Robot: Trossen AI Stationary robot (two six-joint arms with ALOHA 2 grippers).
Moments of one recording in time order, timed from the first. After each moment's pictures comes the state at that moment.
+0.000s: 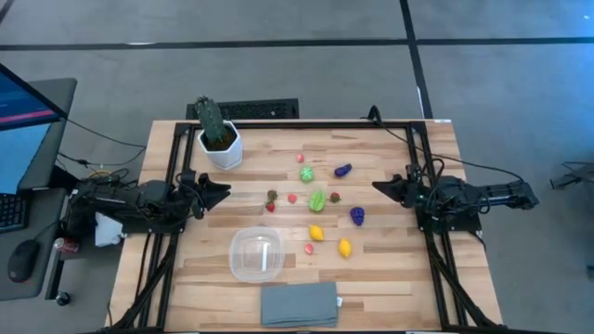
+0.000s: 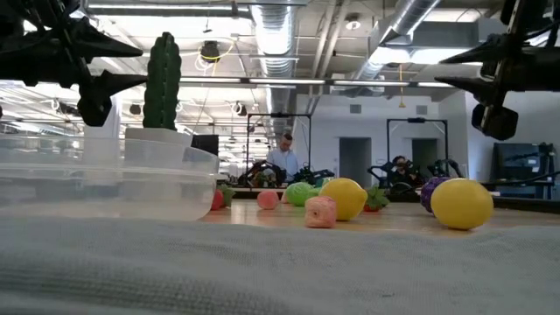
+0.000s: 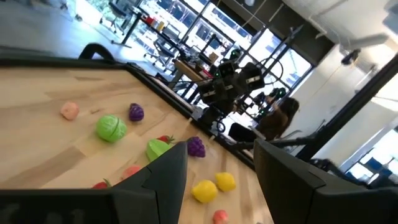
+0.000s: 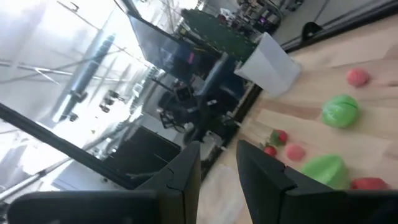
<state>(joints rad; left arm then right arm) -0.14 0.00 0.01 0.08 -0.33 -0.67 0.10 0.01 0.01 0.07 0.29 0.93</state>
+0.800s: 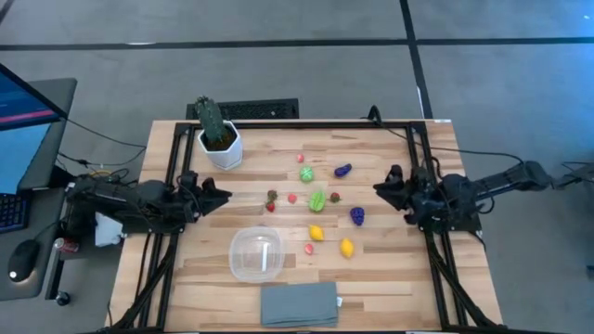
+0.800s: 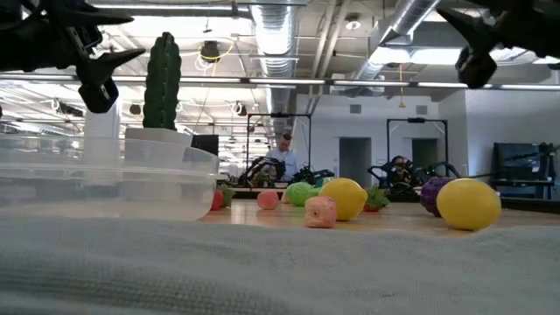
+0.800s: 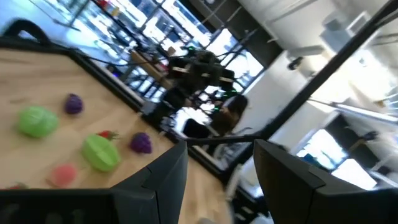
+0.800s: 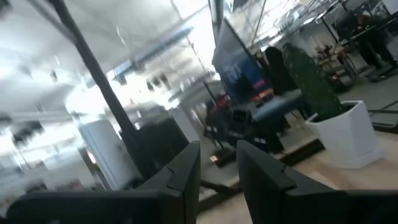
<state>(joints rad) -0.18 0.12 0.01 0.29 -0.23 -0.71 0.24 0.41 0.08 0.65 0.23 0.40</state>
